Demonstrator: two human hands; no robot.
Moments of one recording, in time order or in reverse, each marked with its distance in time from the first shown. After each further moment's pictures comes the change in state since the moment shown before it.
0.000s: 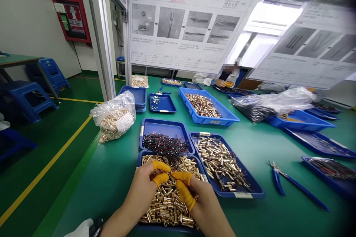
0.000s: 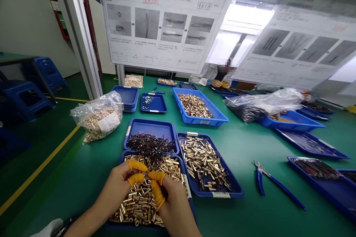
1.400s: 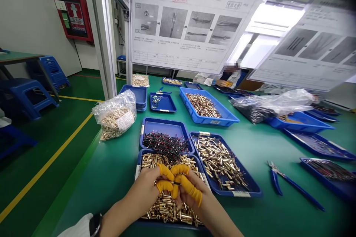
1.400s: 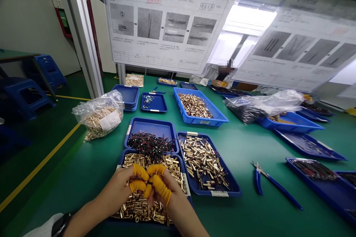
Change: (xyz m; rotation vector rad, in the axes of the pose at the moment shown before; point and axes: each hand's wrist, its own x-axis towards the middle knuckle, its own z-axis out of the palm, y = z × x) left_hand -0.006 0.008 -0.005 0.217 -0.269 0.073; right_hand 0.003 0.002 0.000 0.854 -0.287 0.308
